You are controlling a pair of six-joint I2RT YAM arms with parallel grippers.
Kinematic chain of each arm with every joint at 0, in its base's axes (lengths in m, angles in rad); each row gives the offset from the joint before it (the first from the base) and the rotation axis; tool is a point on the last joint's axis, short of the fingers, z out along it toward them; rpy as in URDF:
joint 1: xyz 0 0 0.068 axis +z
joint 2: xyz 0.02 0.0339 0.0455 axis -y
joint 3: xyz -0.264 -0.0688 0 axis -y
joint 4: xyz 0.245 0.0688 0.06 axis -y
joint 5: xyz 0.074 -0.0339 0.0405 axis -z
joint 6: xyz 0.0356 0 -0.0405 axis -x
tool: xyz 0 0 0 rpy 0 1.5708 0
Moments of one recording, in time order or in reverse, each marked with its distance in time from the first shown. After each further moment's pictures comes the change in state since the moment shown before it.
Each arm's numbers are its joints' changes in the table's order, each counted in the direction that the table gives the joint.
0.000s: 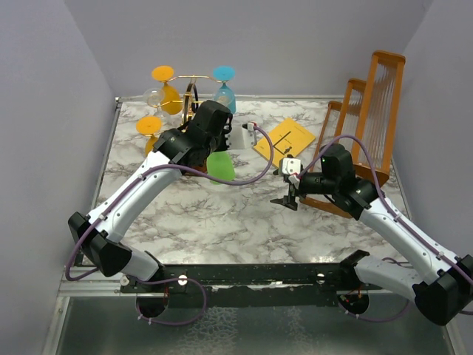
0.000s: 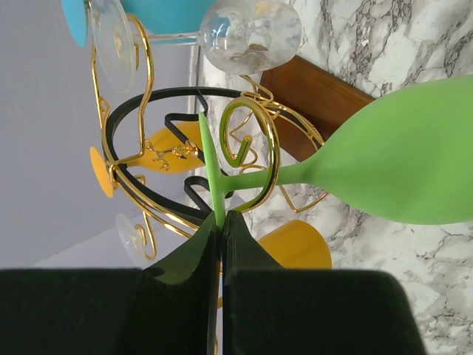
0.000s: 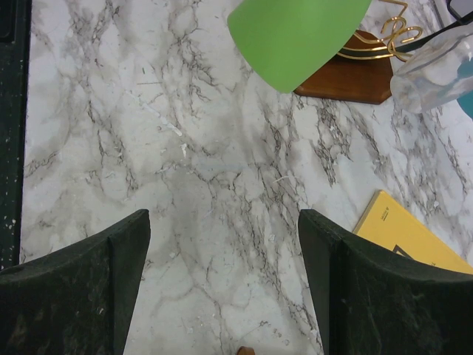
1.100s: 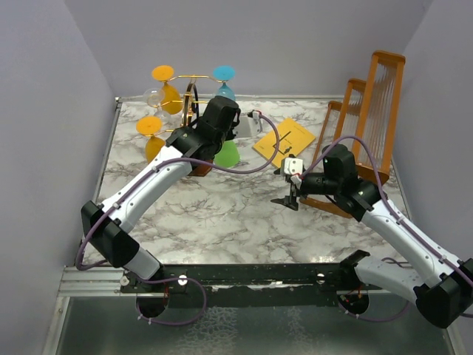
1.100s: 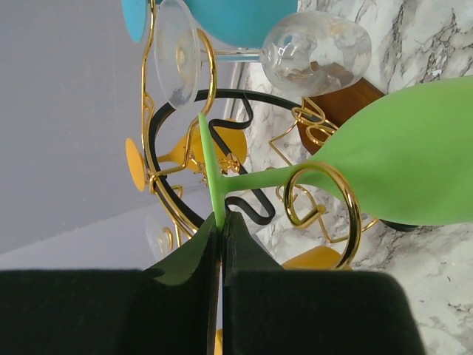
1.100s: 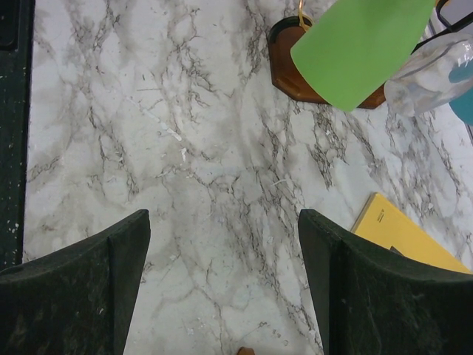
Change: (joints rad) left arm -0.002 -0.093 -0.002 0.197 -0.133 0.009; right arm 0.000 0.026 0.001 0.000 -0.001 -0.013
